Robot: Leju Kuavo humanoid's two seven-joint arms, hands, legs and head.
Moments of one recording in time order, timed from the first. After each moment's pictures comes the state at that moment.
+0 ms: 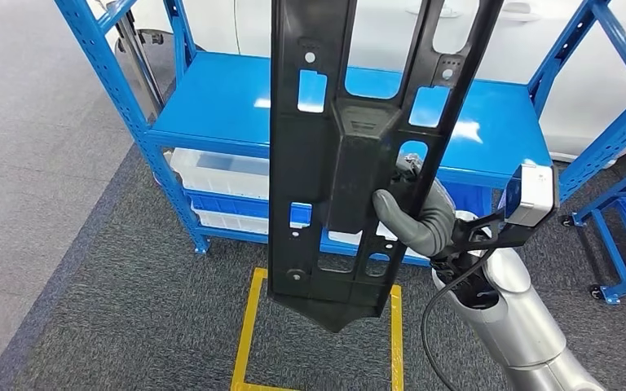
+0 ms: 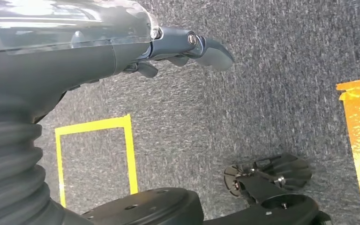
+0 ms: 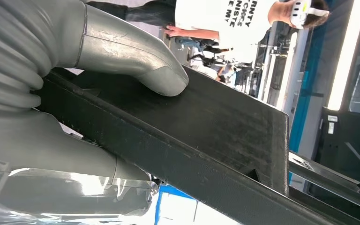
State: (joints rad) left arm -0.11 -0.15 0.64 -0.21 -1.05 0.19 -0.05; right arm -0.47 -0.31 0.43 -1.85 -0.67 0.43 -0.23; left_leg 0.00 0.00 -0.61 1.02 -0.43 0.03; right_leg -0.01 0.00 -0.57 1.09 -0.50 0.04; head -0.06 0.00
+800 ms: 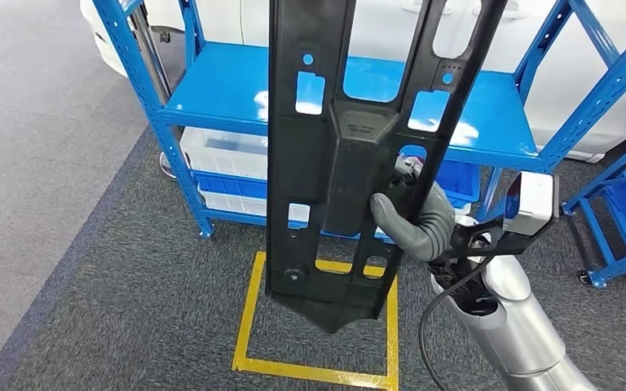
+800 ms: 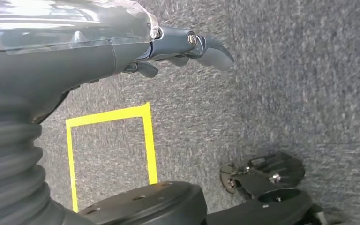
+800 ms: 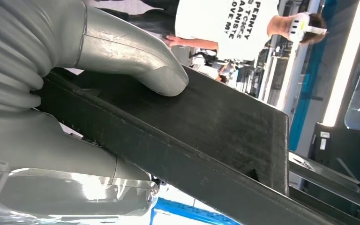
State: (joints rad) left arm -0.10 -0.15 0.65 -0.20 -1.05 0.20 -0.05; right arm -0.45 -0.30 0.43 -1.88 -0.63 0.41 -0.23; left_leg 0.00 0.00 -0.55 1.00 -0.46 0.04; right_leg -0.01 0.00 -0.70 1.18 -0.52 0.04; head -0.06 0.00
